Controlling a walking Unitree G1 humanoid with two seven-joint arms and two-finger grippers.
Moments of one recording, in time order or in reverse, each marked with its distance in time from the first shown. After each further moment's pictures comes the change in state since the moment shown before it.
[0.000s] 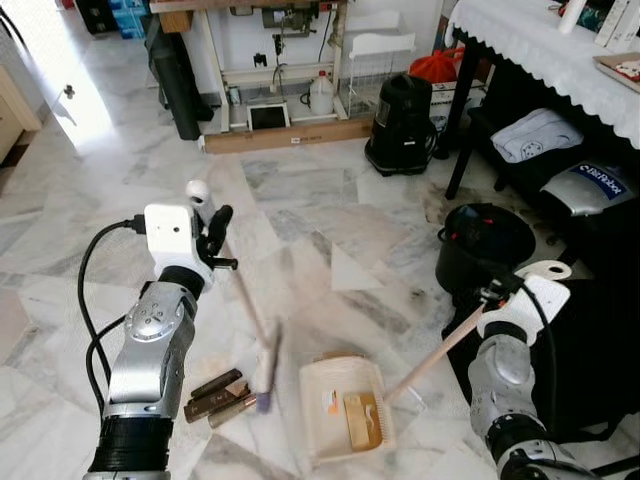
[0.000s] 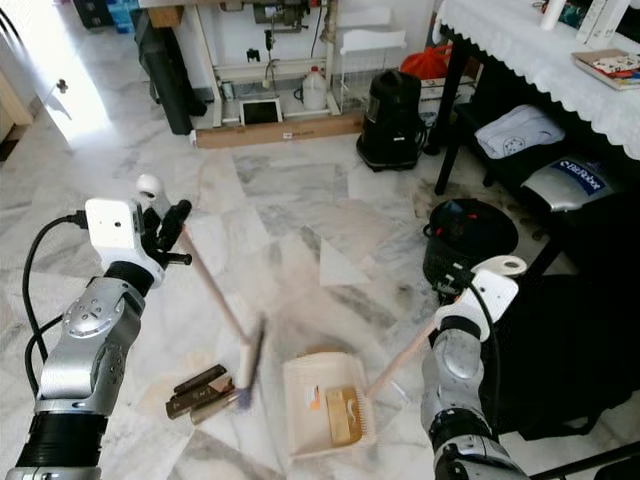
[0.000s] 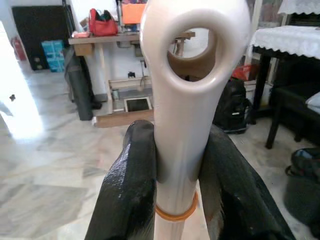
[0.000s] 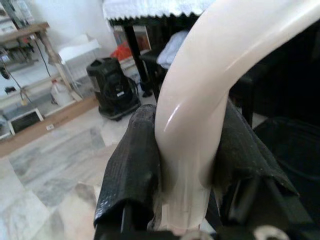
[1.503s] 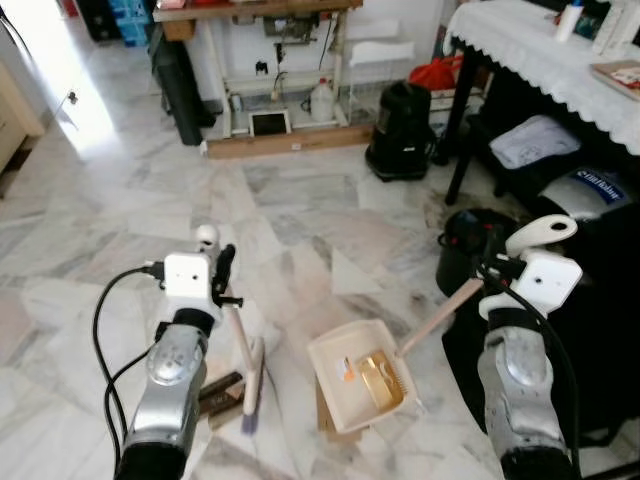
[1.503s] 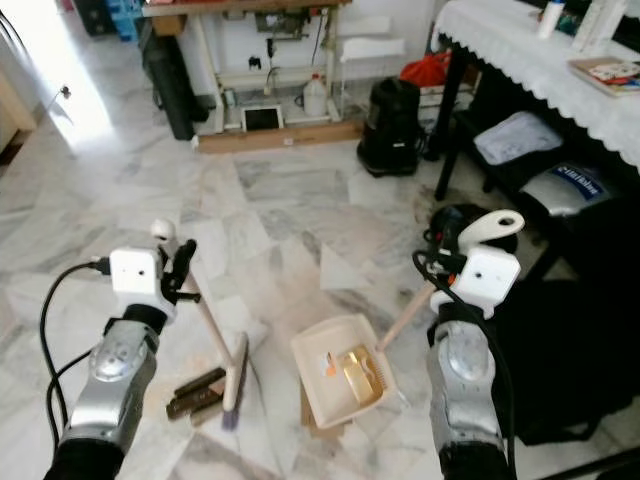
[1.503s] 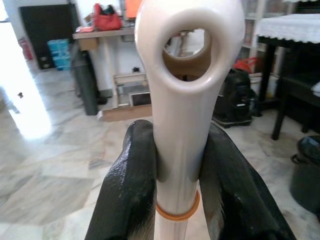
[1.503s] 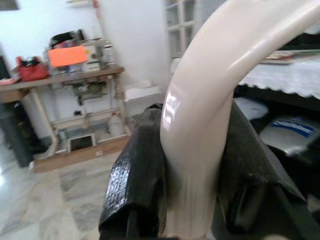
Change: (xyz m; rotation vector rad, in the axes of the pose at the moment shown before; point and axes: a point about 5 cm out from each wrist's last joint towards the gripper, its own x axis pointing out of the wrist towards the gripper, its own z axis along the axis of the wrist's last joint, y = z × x) left arm -0.020 -0.017 -0.042 0.030 0.018 -0.011; right arm -0.022 0.024 0.051 -0.094 -0.186 0.228
